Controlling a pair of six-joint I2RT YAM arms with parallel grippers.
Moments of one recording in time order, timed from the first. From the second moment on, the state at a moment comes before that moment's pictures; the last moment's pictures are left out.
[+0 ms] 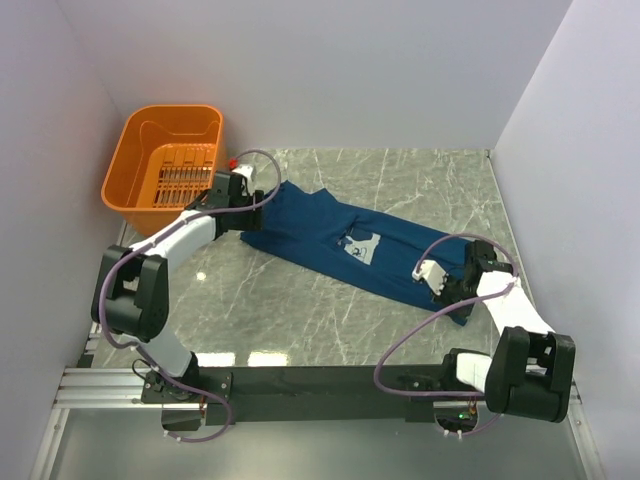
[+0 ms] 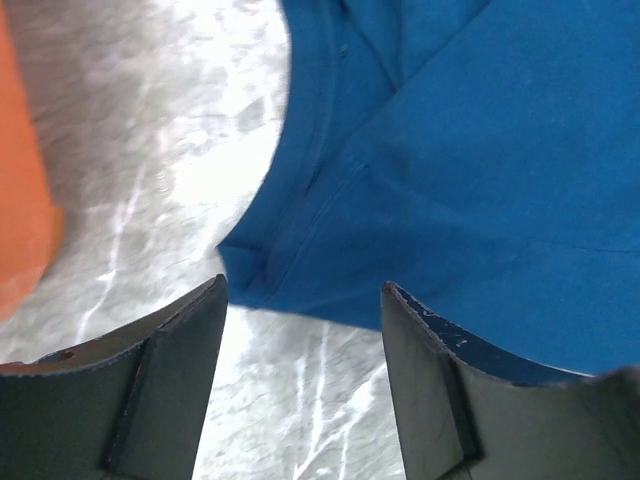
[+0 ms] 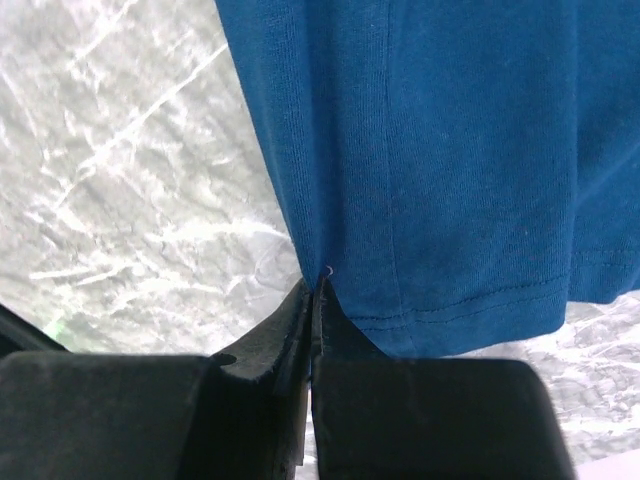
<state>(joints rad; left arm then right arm) -0.28 1.63 1.10 -0.25 -0.02 -0.17 -0.17 1.16 0.59 -0.84 -0.26 -1.19</state>
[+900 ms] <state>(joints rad) -0.31 1.85 1.22 -0.33 -0.05 -0.14 -0.23 1.23 0.61 -0.86 -0.30 -1.26</state>
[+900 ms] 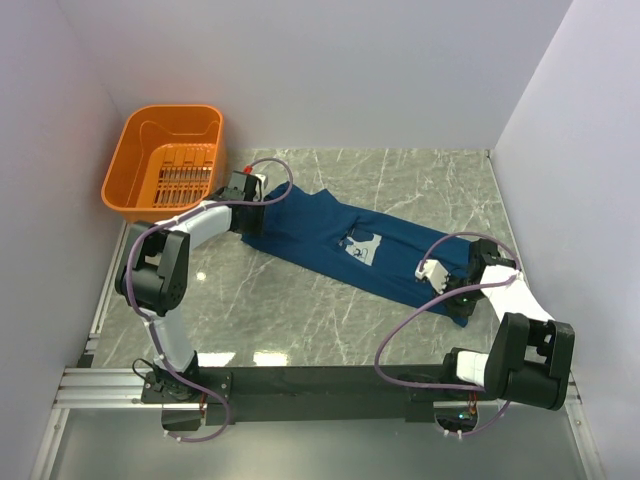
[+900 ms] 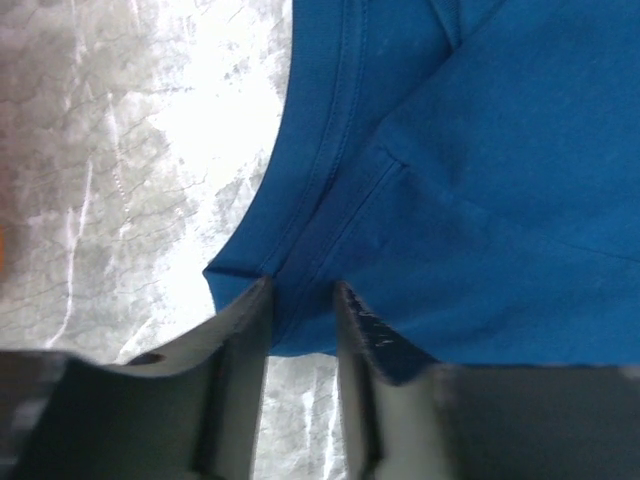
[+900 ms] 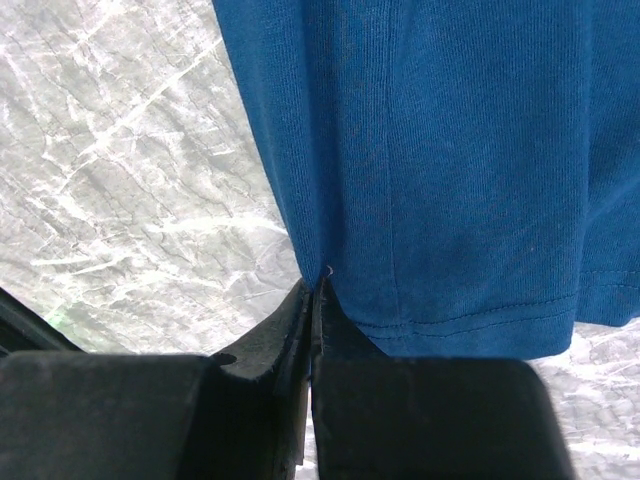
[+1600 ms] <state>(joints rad) -0.32 1.68 1.13 -0.38 -0.12 -0.16 -0.30 1.23 0.64 -0.87 -0.33 -1.25</state>
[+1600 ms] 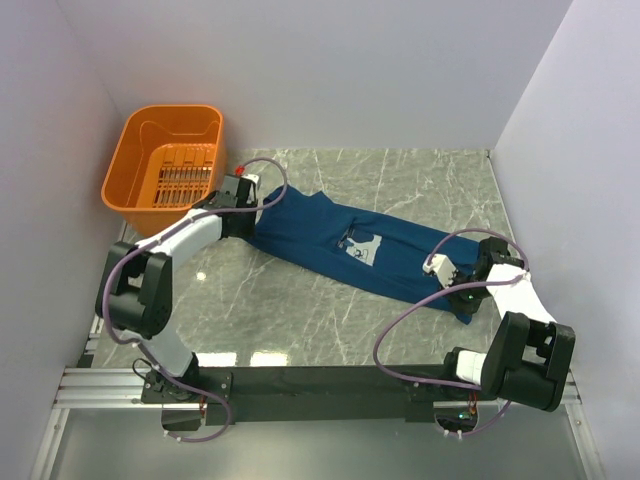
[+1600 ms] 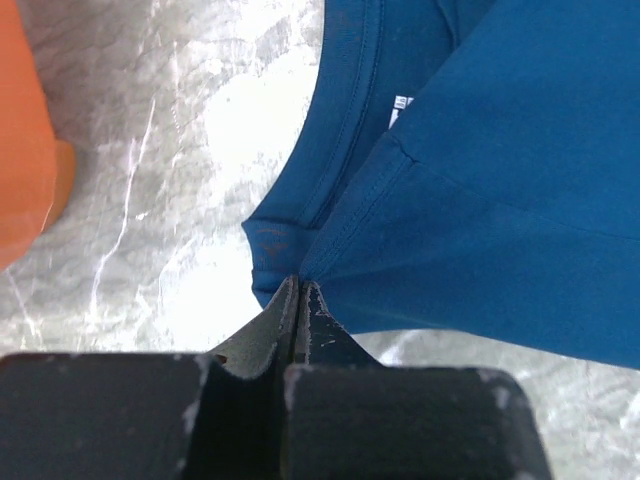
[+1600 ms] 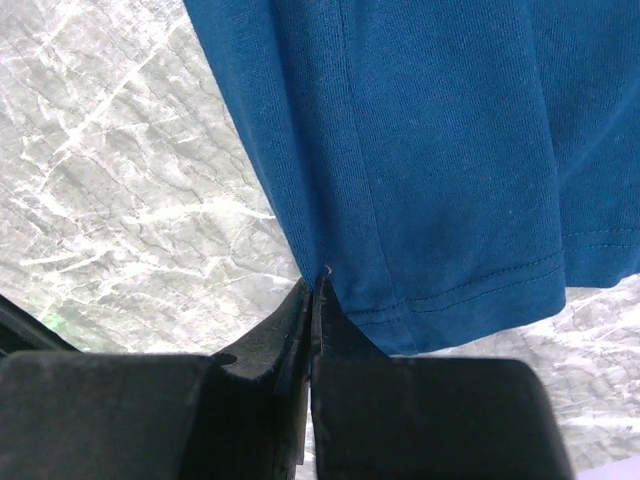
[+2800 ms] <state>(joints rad) -0.32 1.55 0.98 -0.47 -0.07 -0.28 -0.32 1.30 0.64 -0.82 -0.29 -1.20</state>
